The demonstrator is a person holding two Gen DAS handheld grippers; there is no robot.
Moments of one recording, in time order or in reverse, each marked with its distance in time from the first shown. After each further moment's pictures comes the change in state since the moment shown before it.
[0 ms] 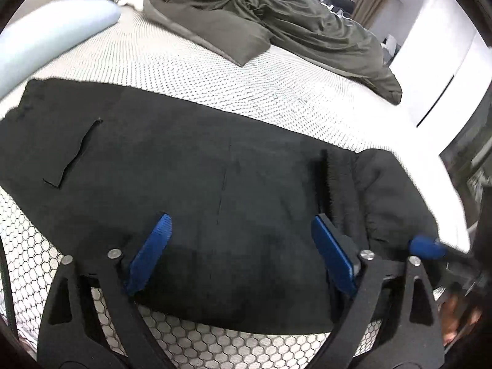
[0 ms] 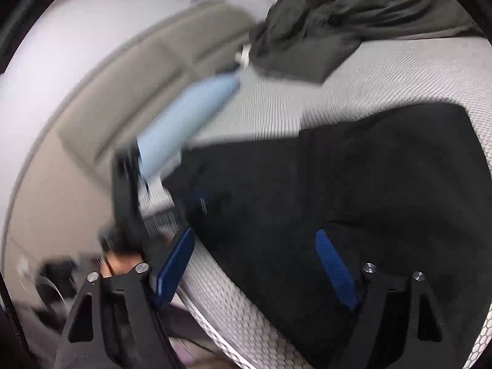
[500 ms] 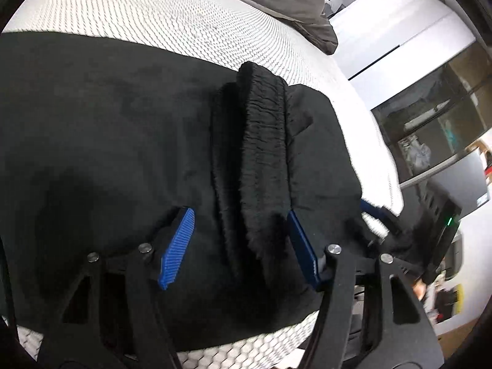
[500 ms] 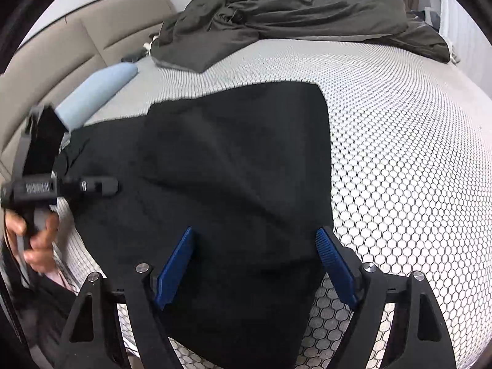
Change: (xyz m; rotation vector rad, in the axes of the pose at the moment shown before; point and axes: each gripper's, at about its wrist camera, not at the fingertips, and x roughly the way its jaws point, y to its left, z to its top) left arm 0.057 -0.046 -0.012 0.015 0.316 -0.409; right arm -0.043 -0.050 -0.040 0.008 0.001 -0.529
